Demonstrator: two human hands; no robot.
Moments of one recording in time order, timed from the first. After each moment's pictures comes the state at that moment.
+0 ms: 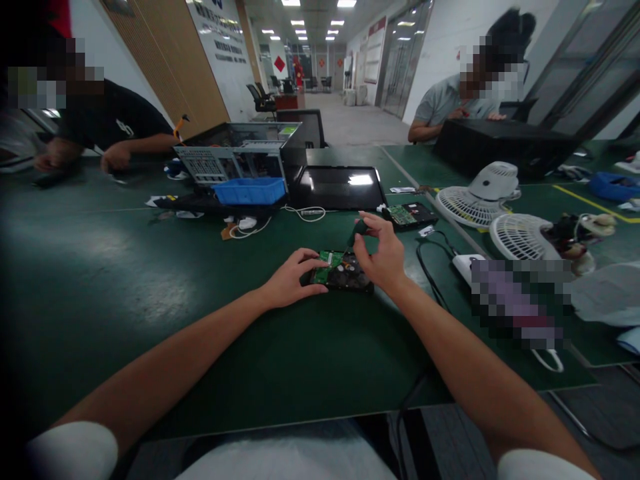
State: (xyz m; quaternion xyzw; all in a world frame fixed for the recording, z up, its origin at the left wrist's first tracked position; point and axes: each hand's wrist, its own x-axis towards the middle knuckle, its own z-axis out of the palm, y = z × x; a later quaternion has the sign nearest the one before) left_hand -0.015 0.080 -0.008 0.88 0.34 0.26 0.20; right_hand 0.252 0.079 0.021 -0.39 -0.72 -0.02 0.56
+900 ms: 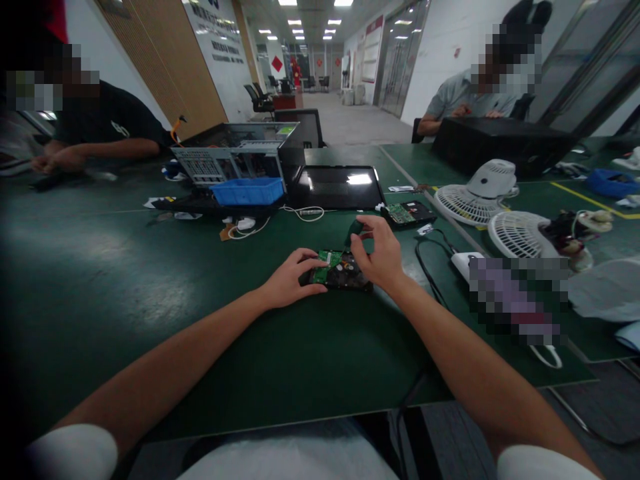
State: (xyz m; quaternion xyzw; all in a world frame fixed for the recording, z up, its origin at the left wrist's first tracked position) left_hand -0.015 0.080 -0.008 0.88 0.34 0.26 0.20; right_hand 0.254 0.078 0.024 -0.42 -0.73 -0.03 0.54
